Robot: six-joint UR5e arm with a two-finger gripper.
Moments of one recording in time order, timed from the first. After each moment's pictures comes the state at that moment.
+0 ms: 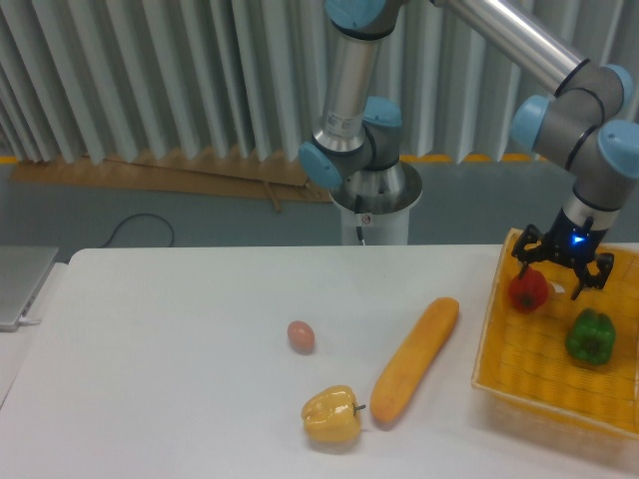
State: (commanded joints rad) arm 2.95 -1.85 -1.69 -1.29 1.46 1.21
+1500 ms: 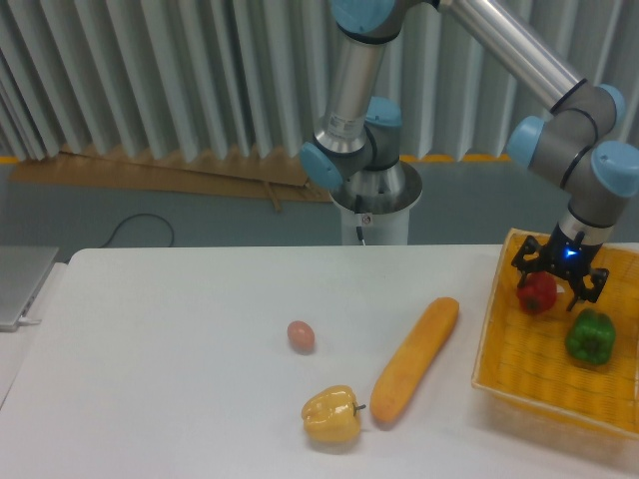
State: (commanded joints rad) arm 2.96 -1.86 -1.74 -1.23 1.50 1.36
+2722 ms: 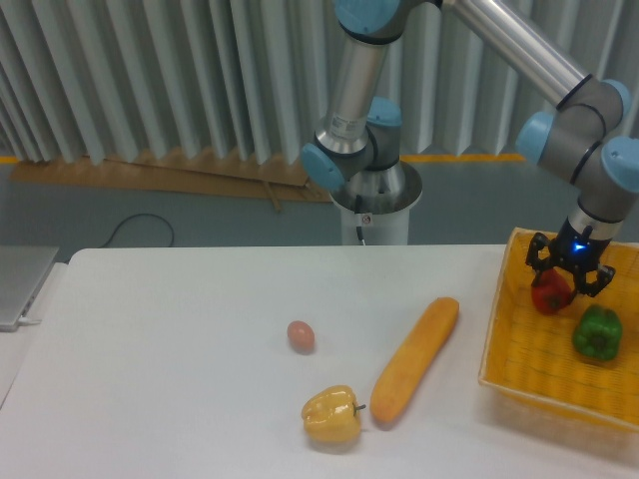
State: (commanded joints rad) arm 2.98 -1.86 -1.68 -1.31 1.50 1.32
